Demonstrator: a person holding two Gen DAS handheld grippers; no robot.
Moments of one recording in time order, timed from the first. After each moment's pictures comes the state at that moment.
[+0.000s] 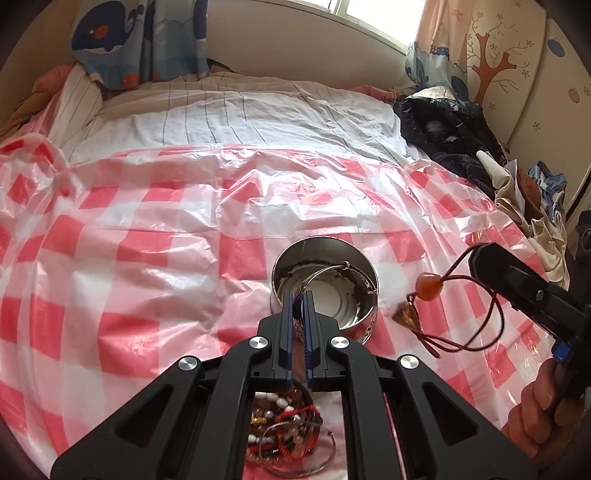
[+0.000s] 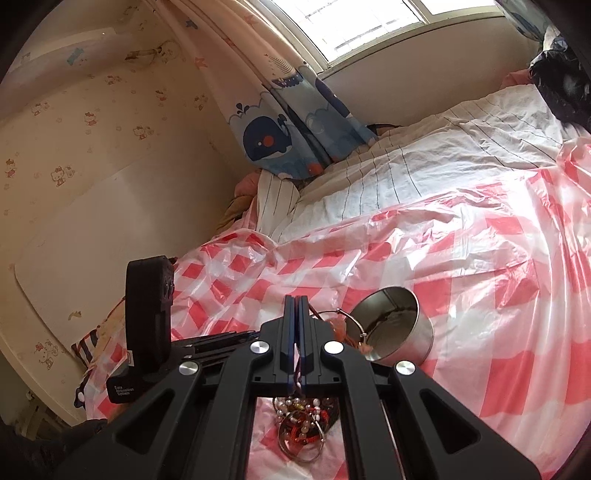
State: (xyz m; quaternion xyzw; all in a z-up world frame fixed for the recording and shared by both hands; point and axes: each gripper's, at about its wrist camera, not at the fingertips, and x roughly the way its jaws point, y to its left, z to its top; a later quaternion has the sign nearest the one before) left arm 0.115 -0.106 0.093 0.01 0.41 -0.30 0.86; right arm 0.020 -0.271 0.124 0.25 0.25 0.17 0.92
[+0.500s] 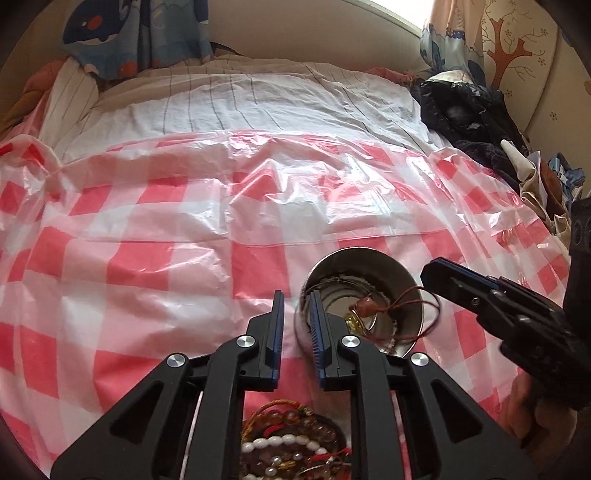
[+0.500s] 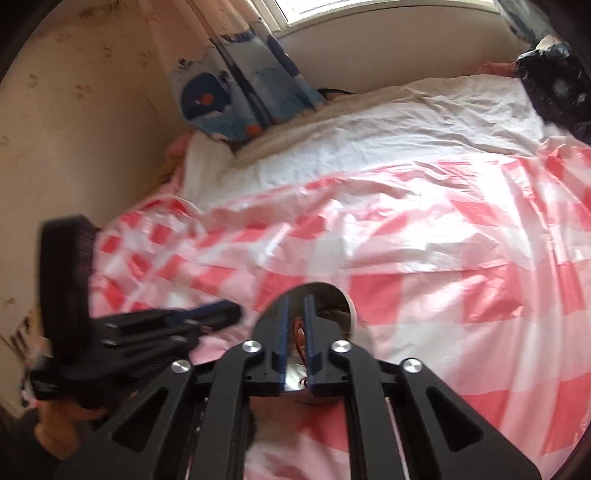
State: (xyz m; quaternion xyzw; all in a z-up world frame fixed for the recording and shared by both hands) left arm 0.158 -0.112 0.072 0.03 0.44 -0.27 0.85; right arm 0.088 -0.276 0.079 0.18 0.35 0.06 0.92
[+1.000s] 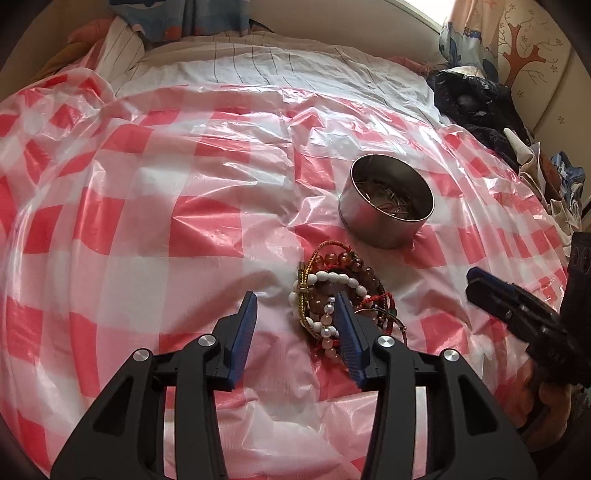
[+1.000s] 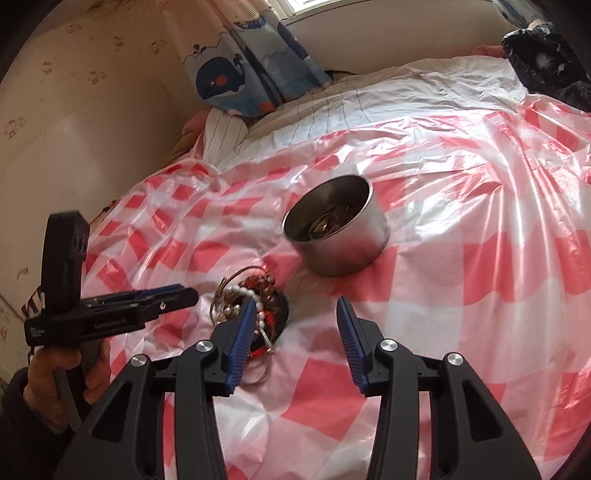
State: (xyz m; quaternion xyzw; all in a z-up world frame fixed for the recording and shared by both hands) left arm 0.083 -0.021 0.053 0.02 0.48 -0.25 0.84; right arm -0.011 -0.232 0.052 0.19 0.37 0.10 0.90
